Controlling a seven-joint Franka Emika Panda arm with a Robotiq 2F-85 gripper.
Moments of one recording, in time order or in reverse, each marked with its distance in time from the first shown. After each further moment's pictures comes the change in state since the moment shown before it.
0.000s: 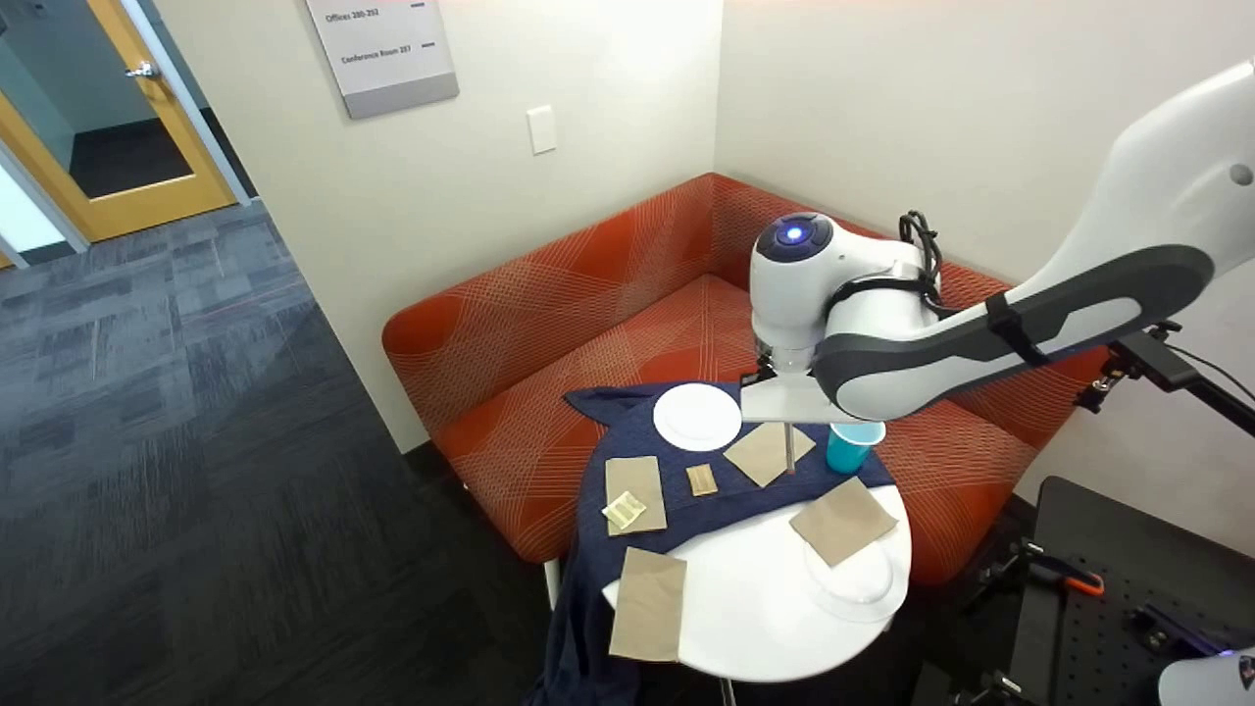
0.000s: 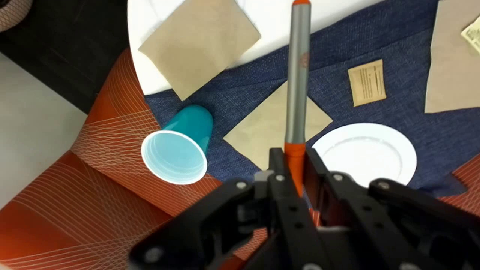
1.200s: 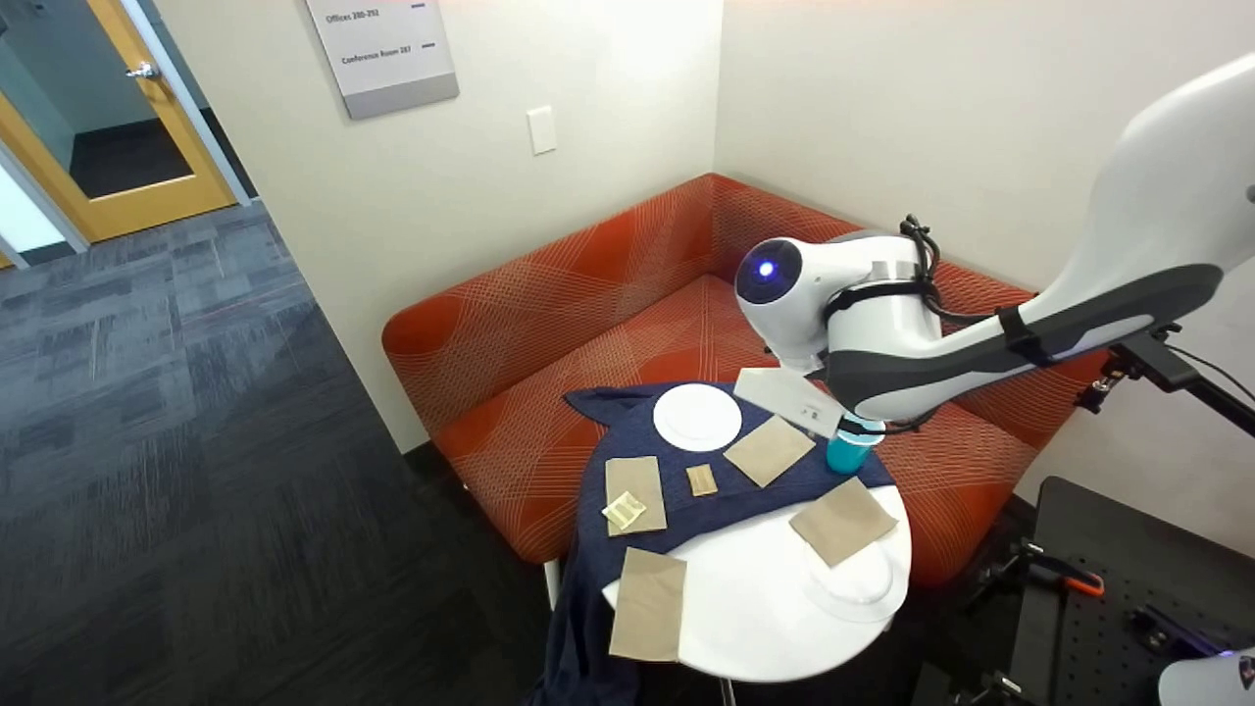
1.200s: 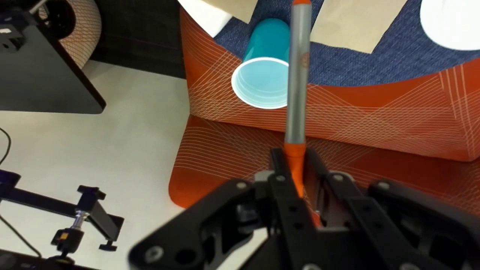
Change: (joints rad) arm 0.004 0.003 0.003 0.036 -0.295 -0.291 0.699
